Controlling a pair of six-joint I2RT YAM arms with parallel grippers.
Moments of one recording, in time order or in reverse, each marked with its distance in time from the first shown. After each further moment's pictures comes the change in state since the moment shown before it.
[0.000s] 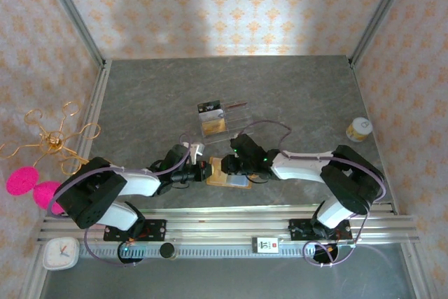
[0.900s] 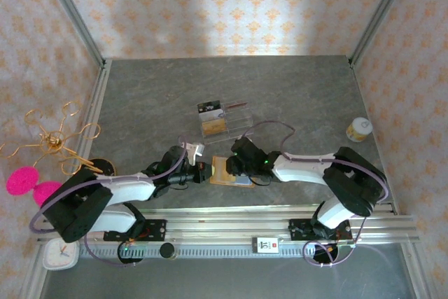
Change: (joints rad) left arm -0.023 -0.153 -0.013 -0.068 0.006 0.008; right arm 0.019 -0.040 -0.021 -0.069 0.159 -0.007
